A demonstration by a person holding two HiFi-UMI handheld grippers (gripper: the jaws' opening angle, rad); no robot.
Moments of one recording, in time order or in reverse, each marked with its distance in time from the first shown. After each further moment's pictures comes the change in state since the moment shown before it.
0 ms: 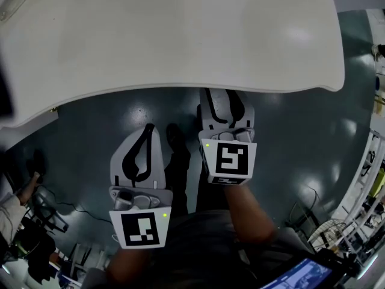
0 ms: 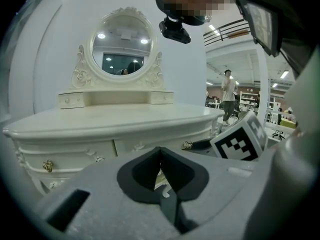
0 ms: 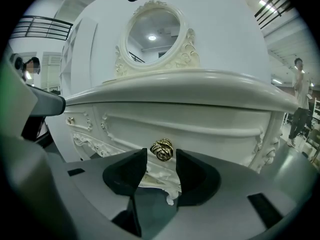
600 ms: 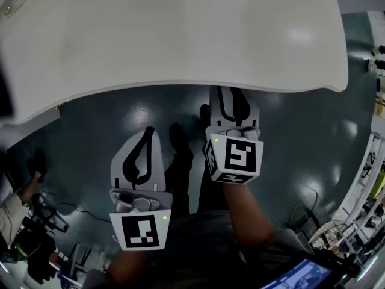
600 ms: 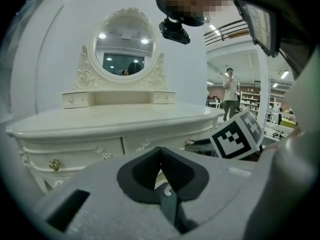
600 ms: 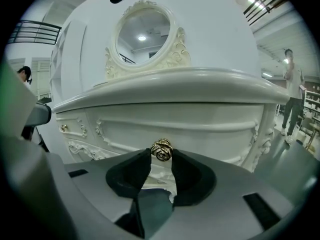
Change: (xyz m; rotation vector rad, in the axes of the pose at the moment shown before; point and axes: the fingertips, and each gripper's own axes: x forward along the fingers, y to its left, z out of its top) left arm -0.005 0.004 -0.004 0.002 0.006 0.003; right arm 0.001 -0.015 -0.003 0.078 0.011 -0.064
